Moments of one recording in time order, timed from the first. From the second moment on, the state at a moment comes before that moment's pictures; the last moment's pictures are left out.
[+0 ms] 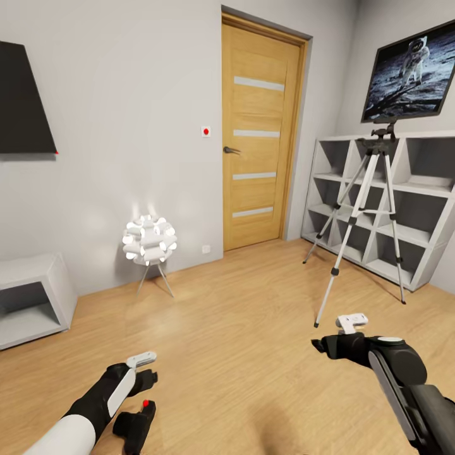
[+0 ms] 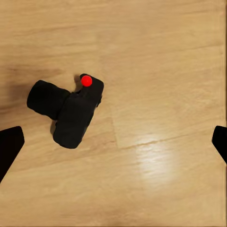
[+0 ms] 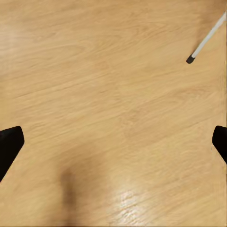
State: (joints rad) left arm -0.58 0.08 -0.07 -0.54 0.41 0.55 0.21; right arm -0.31 -0.24 -0.01 -1.61 -0.05 1.04 0.23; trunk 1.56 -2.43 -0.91
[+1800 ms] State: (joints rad) left arm -0.58 0.11 -0.07 -0.49 0.41 0.53 0.19; right arm -0.43 -0.19 0.11 -1.61 -0.05 1.04 0.23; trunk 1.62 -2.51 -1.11
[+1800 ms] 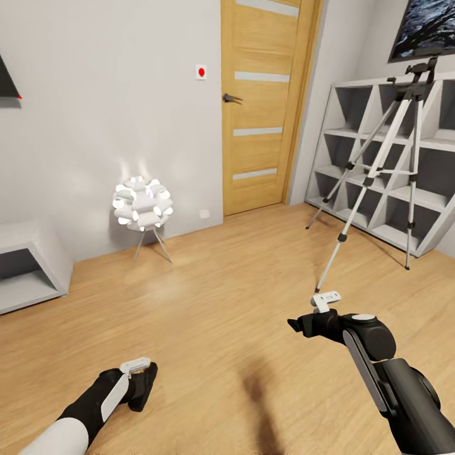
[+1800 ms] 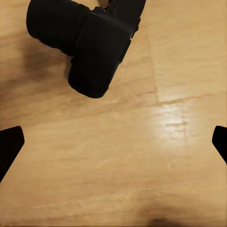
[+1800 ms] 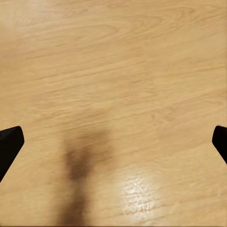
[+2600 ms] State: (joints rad) left arm -0.56 0.11 -0.17 -0.49 0.40 0.53 0.19; right arm -0.43 -0.19 0.11 -1.61 -0.06 1.04 0.24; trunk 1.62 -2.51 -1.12
